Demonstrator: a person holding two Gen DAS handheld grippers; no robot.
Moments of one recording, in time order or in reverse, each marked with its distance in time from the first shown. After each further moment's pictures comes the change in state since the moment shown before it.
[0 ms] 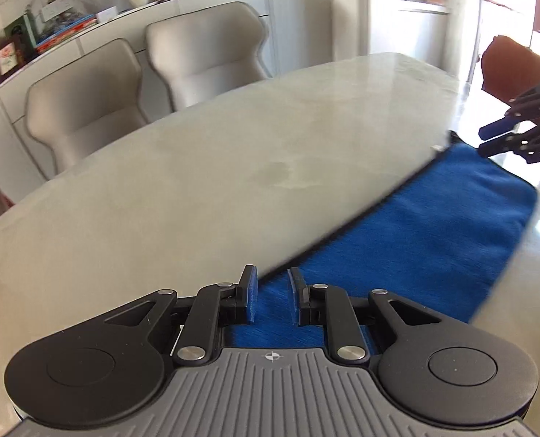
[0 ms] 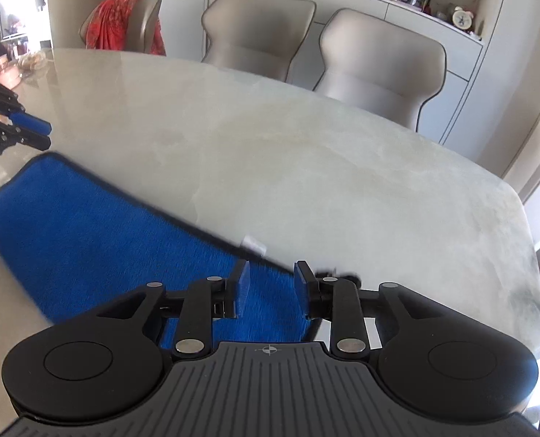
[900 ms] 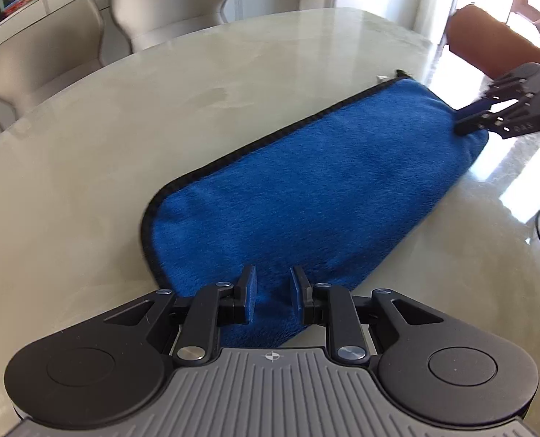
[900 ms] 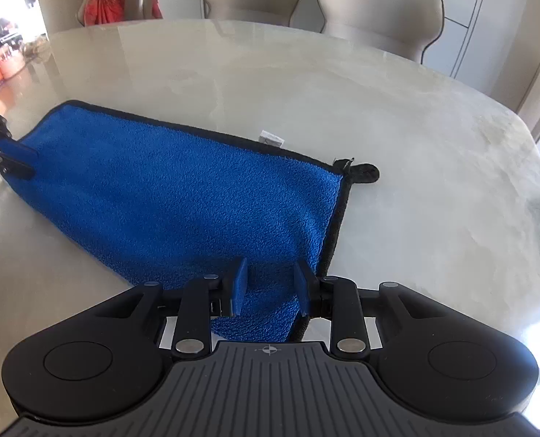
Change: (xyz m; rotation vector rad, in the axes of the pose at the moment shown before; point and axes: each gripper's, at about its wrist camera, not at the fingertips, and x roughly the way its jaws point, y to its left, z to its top) left arm 0.001 -0.015 -0.036 -0.072 0.115 -0.086; right arm -0.010 0.011 -0.038 0.070 0.113 0.031
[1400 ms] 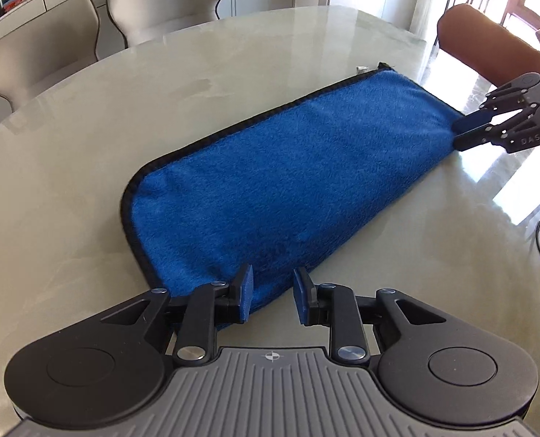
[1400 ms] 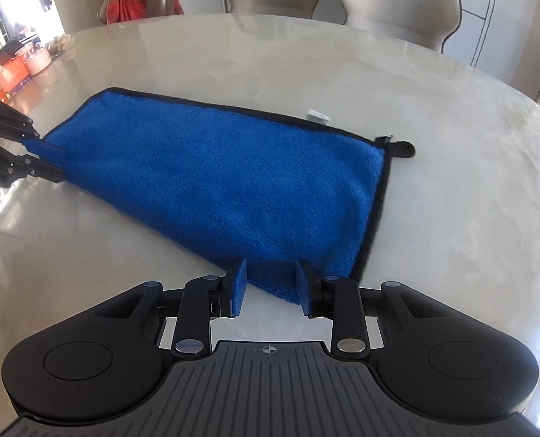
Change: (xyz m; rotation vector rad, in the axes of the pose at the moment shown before) left arm -0.003 -0.009 -0.019 -0.004 0.007 -0.015; right arm -0.015 0.009 -0.024 0.012 -0.011 0.105
